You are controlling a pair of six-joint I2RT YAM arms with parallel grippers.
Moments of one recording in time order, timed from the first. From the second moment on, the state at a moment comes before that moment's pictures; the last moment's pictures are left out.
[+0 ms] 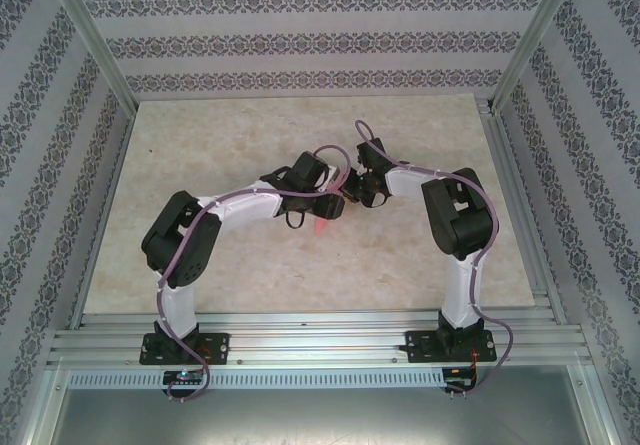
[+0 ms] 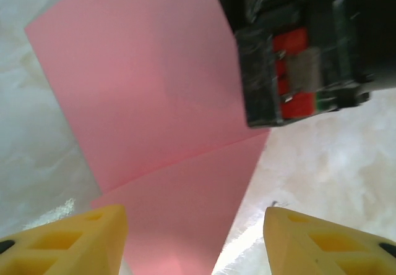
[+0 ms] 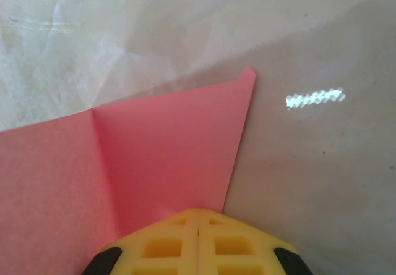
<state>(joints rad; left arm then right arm) -0.70 1.95 1.30 -0.32 0.15 -0.30 0.38 2.04 1.24 -0.23 -0.36 0.80</state>
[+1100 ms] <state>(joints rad) -0.61 2.01 1.31 -0.27 0.38 -0.34 0.38 2.04 1.24 -0.23 -0.37 0.79</state>
